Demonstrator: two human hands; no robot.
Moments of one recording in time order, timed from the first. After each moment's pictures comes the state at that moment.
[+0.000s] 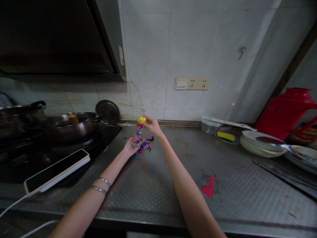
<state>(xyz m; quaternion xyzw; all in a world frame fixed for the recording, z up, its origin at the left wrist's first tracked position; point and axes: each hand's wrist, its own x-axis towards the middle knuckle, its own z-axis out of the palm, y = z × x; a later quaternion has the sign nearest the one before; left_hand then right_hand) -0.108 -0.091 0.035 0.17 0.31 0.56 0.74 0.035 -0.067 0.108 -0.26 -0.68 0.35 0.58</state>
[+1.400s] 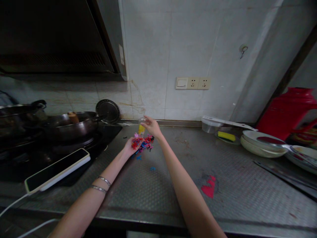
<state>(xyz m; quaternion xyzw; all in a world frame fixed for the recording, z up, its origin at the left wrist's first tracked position) -0.104 -0.090 0.035 0.13 0.32 0.60 0.72 0.033 -0.058 0.096 -0.33 -0.69 0.29 0.58</state>
